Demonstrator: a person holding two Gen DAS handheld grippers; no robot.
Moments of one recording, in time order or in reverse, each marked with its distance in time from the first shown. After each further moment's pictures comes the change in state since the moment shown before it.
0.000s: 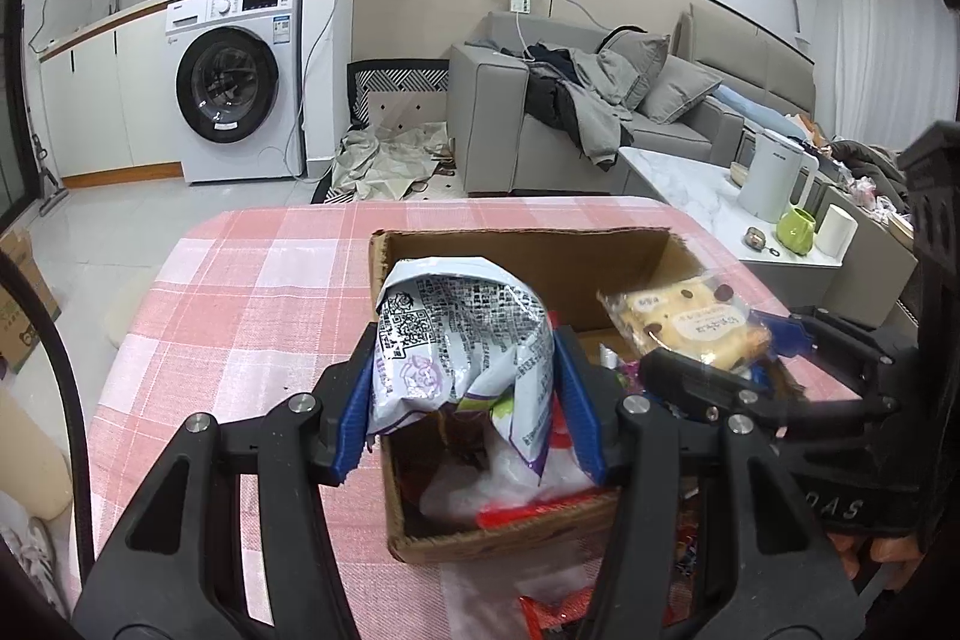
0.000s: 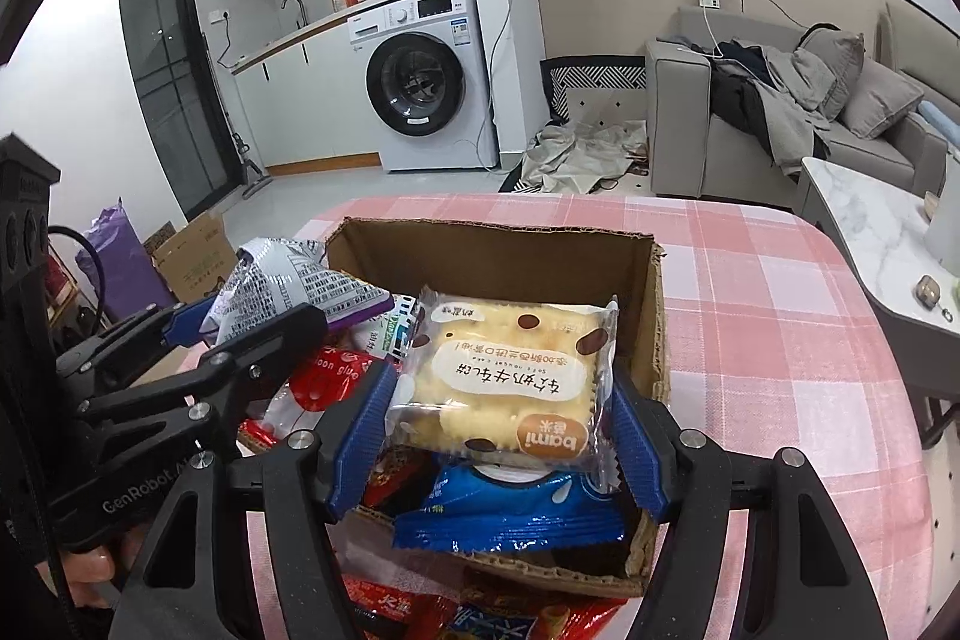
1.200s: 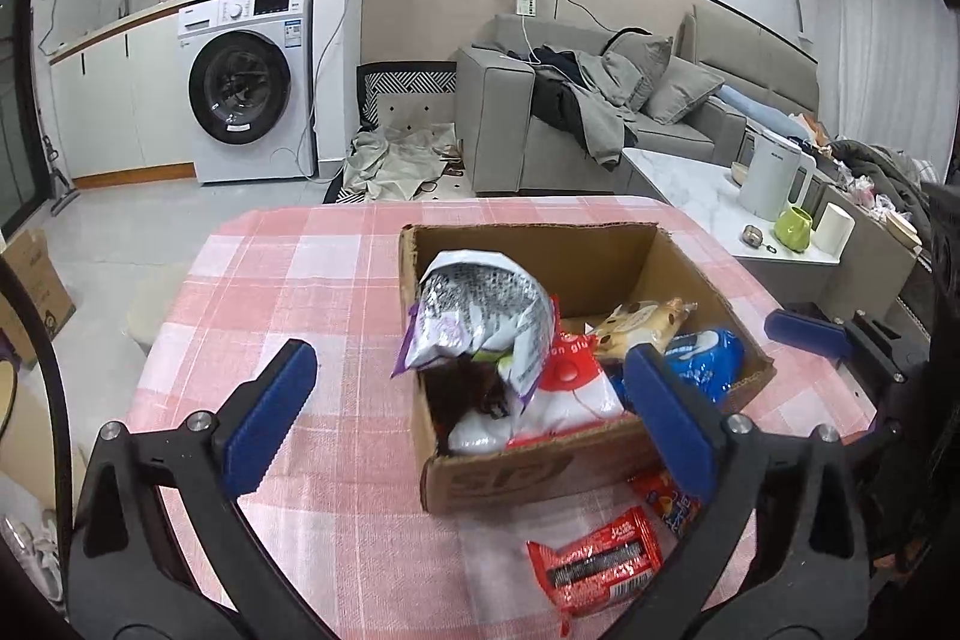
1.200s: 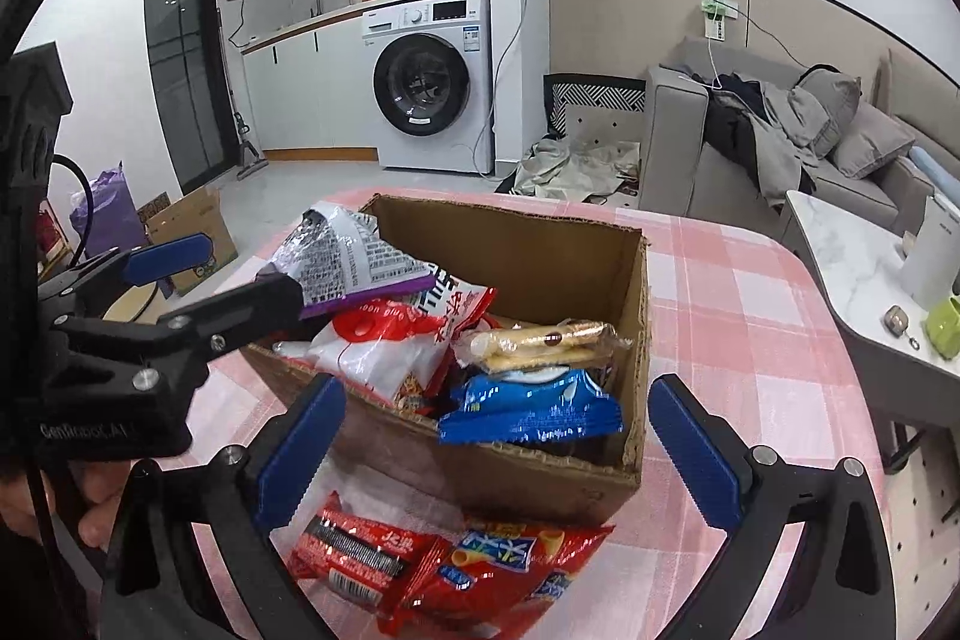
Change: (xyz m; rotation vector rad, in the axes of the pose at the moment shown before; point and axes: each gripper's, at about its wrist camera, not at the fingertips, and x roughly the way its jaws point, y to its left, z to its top) left arm -0.049 0.010 -0.012 -0.001 -0.011 0.017; right arm -0.040 0.014 -0.028 -0.071 -0.017 -0.031
